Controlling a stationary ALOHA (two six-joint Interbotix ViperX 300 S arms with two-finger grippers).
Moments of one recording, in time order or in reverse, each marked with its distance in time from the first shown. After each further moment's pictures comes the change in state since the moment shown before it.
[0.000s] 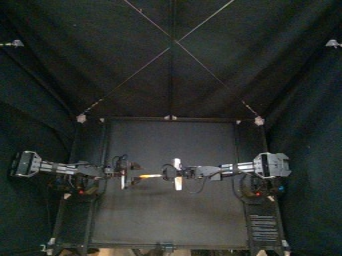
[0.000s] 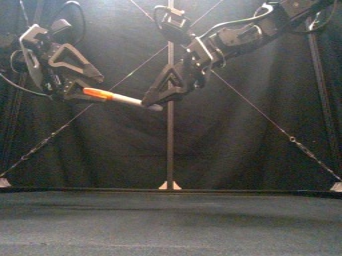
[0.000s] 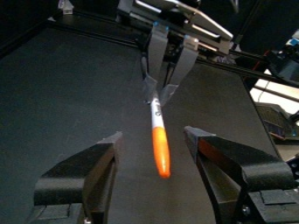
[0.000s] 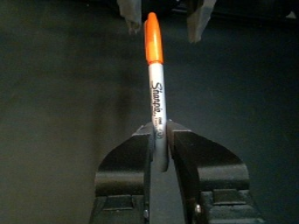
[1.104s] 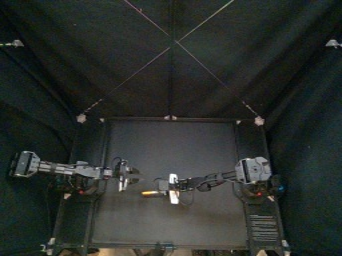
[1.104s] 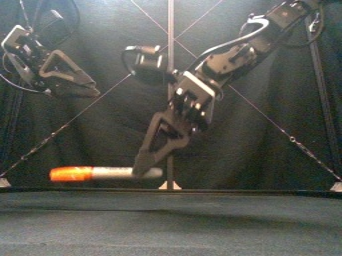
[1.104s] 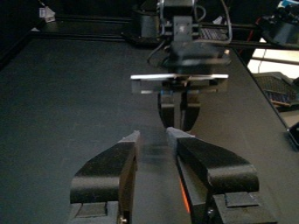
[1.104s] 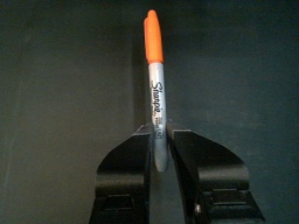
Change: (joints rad) left arm -0.011 -0.034 0.021 0.179 0.034 0.003; right arm 0.118 0.218 -0.046 0.196 0.075 0.000
